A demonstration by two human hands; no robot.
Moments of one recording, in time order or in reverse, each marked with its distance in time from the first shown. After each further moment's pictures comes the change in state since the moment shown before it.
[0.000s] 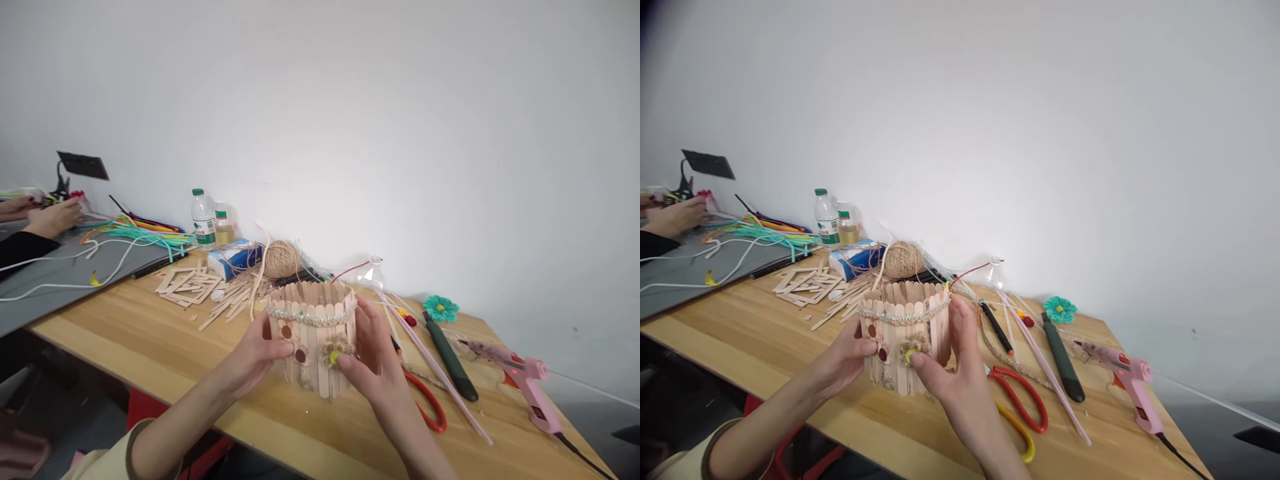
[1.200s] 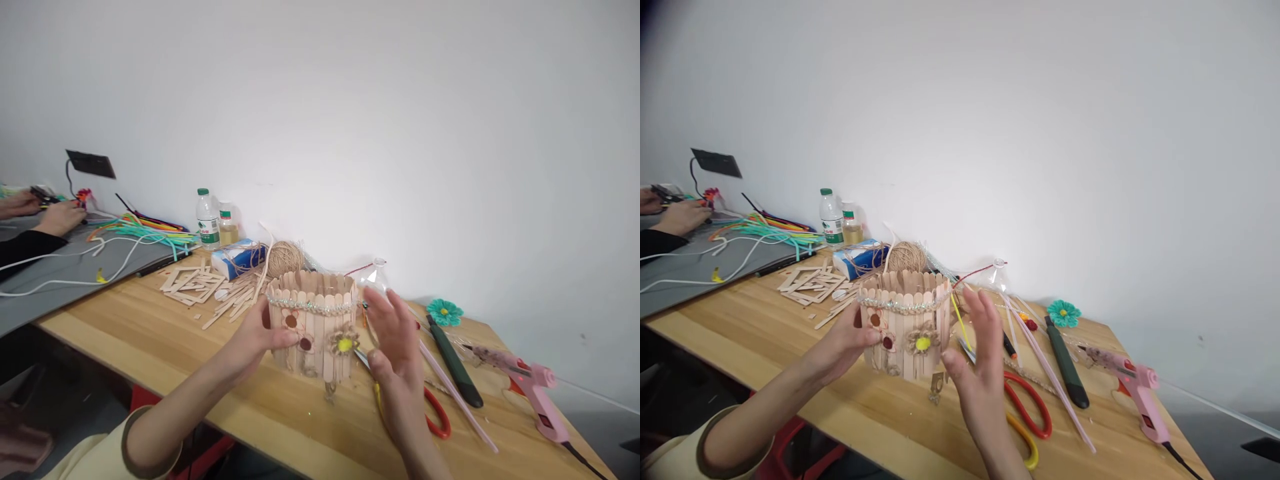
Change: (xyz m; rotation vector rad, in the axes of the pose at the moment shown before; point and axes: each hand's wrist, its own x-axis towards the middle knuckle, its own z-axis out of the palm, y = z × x) left_hand 0.003 0.020 0.002 0.149 0.129 0.036; right_hand 0.002 0.013 -0.011 -0.234 0.187 -0.344
